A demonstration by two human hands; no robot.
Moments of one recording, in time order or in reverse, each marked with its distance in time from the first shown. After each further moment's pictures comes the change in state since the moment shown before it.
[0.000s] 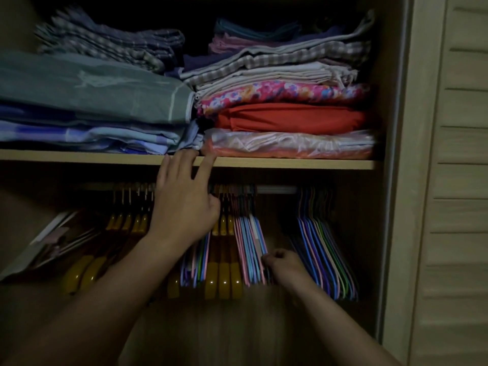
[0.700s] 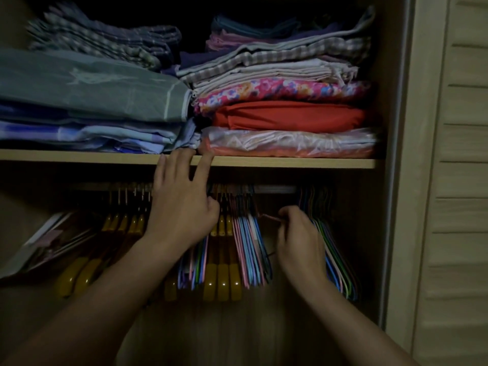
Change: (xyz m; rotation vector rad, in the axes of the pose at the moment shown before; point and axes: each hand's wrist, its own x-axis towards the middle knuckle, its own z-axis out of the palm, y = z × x) left_hand 0.000 0.002 0.003 0.017 -0.010 0.000; right_hand -0.017 -0.031 -0.015 -0.652 0.612 -0.809
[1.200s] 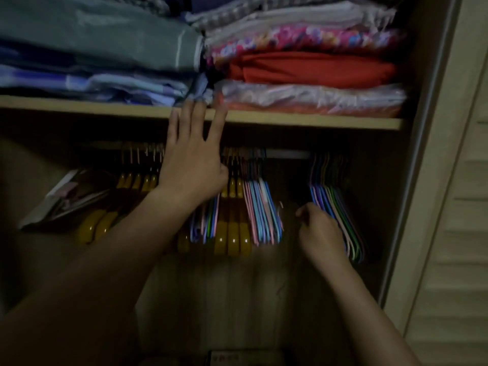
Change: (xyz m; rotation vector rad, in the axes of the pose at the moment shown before) left_hand -0.002 -0.003 0.003 0.050 -0.091 0.010; right_hand -0.030 0.018 -0.011 0.018 -0.365 0.285
